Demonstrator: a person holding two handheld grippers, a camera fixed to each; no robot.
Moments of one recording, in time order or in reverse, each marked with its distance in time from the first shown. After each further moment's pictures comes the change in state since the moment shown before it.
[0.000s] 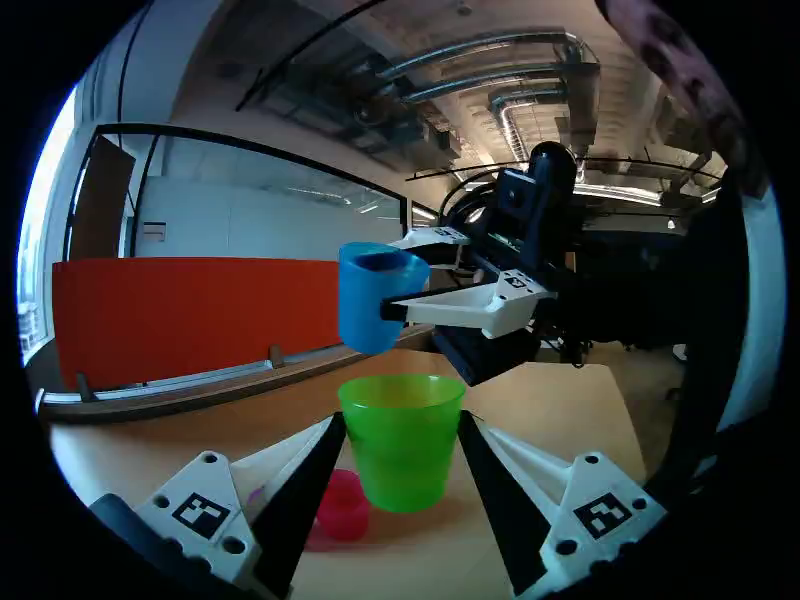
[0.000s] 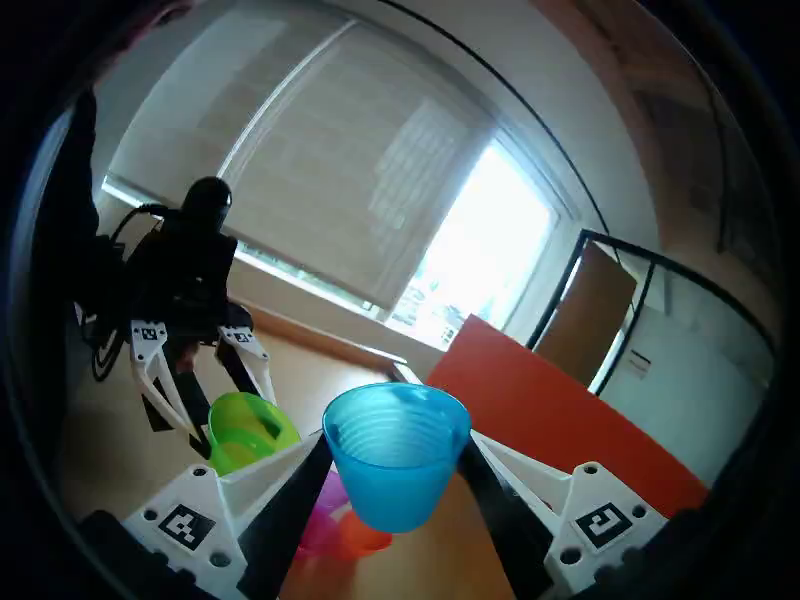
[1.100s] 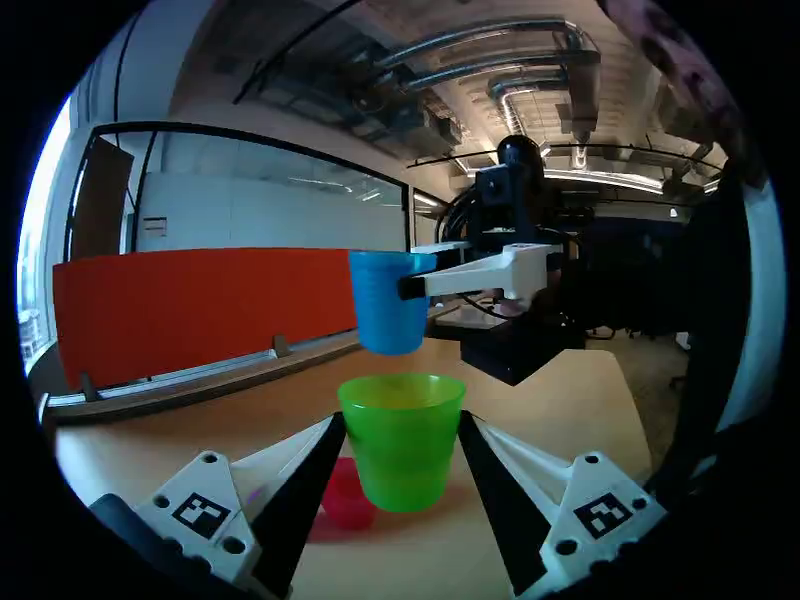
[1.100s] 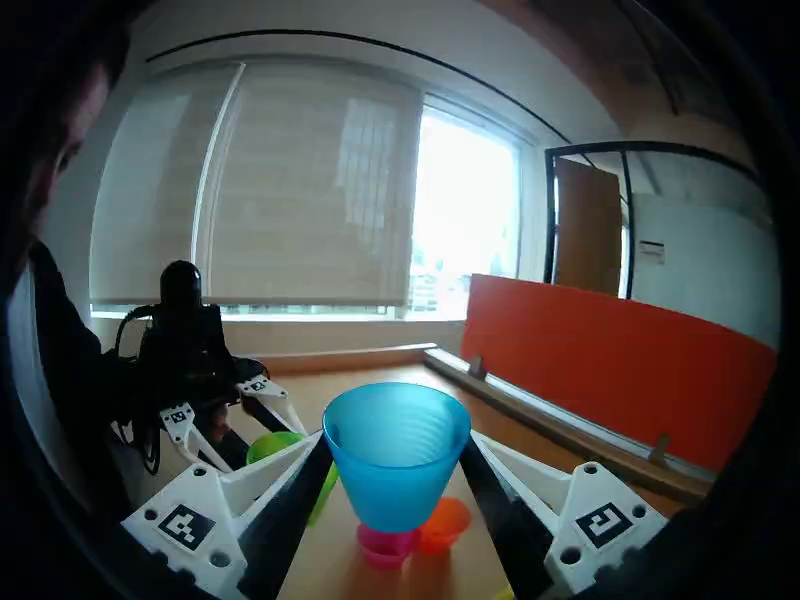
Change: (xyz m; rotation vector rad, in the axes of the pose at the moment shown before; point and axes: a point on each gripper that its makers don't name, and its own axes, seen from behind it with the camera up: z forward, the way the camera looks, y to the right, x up) left arm -0.014 -0.005 -0.001 0.008 -0.049 0.015; right arm -0.008 -0.022 -0.004 0.060 -0.015 0.397
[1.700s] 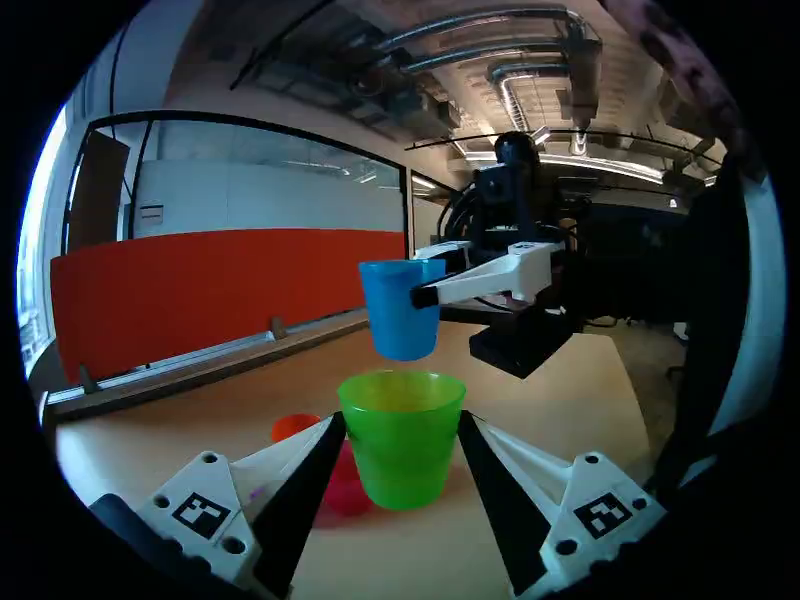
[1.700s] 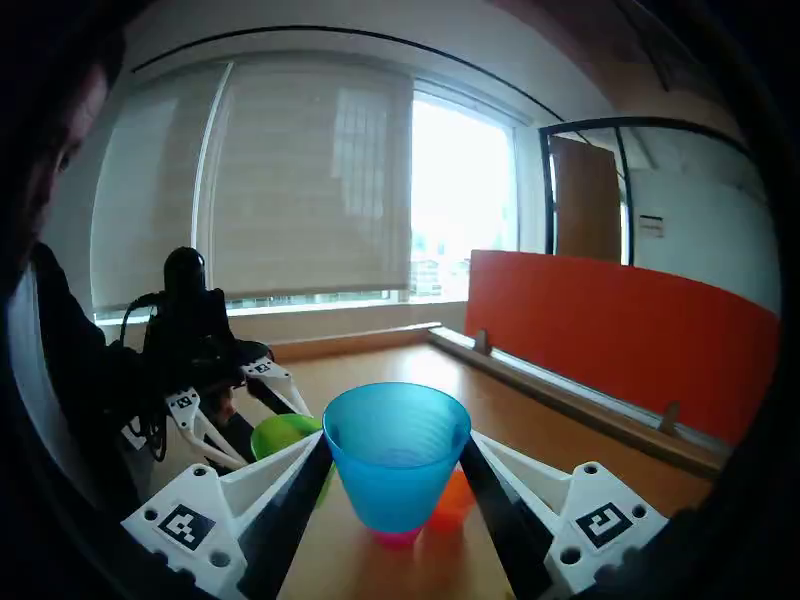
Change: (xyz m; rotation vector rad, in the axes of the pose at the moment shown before) left arm -0.018 -0.002 -0.004 -0.007 -0.066 0.000; right arm -0.035 -0.001 -0.007 0.015 -0.045 0.056
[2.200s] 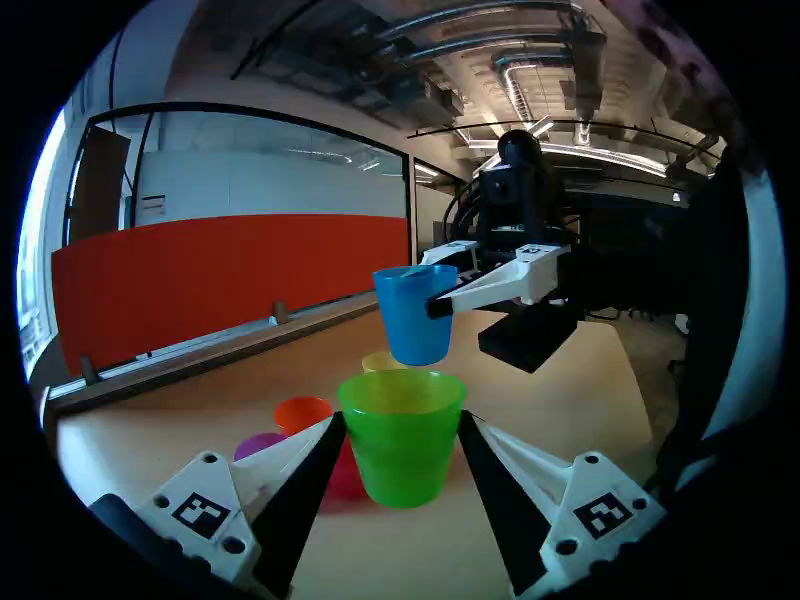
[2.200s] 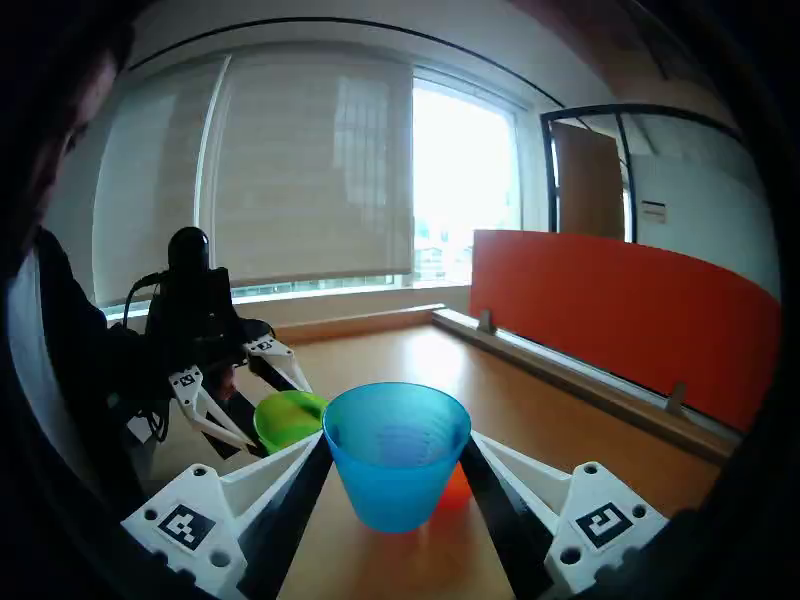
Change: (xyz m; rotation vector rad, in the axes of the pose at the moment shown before) left arm -0.016 -0.004 -0.003 0.008 -0.045 -0.002; right arm -0.030 -0.002 -0.004 0.016 -0.043 0.014
